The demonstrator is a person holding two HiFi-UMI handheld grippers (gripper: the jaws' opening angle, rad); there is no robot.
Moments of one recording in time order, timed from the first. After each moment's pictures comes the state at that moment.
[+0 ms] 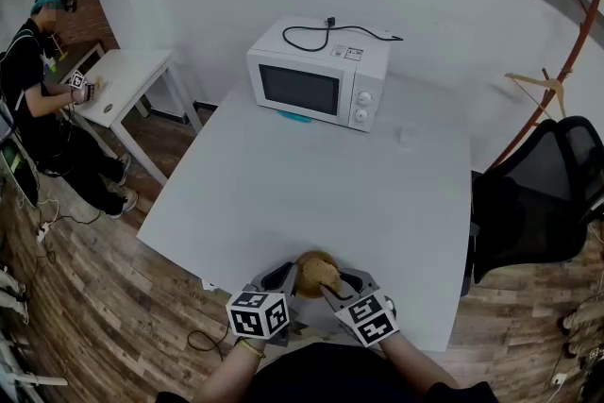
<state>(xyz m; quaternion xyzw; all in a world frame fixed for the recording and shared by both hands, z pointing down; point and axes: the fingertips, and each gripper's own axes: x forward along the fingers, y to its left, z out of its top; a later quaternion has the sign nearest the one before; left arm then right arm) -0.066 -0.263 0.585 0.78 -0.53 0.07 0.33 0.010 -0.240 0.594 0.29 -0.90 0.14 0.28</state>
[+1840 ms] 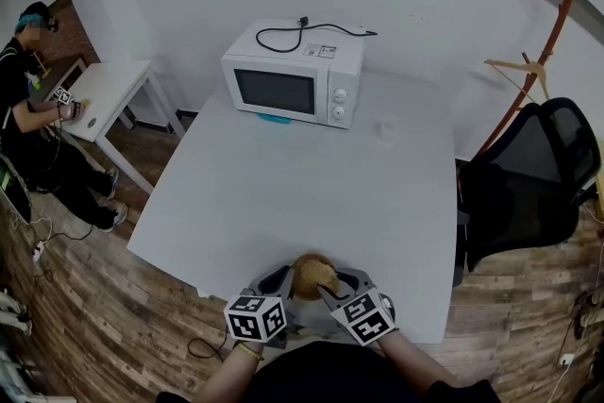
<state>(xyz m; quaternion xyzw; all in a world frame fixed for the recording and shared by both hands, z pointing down) -0.041 -0.260 0.592 0.79 -0.50 0.09 0.33 0.035 -0.238 0.599 0.31 -0.89 0.14 0.30</state>
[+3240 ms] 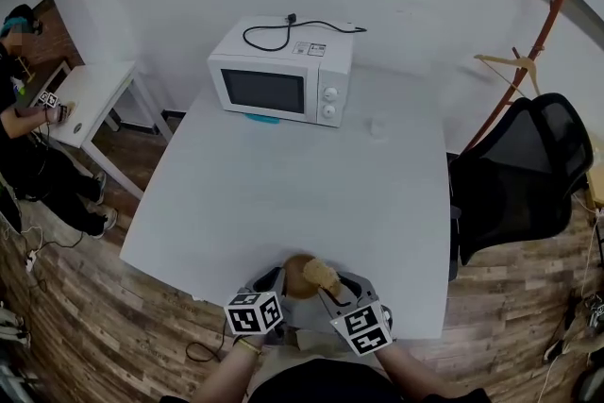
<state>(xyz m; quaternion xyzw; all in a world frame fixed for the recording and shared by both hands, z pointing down) -0.059 -0.272 0.636 0.76 -0.52 0.10 0.37 0.045 -0.238 0.589 0.39 -0.87 0.14 0.27</state>
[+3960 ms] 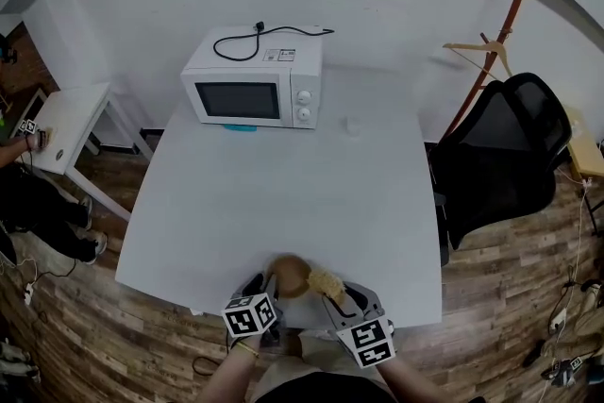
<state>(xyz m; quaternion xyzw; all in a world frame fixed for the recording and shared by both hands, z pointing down) -0.078 -0.271 0.660 0.75 -0.52 0.14 0.38 0.069 -0.209 0.575 0.48 -0.83 0.16 0.22</state>
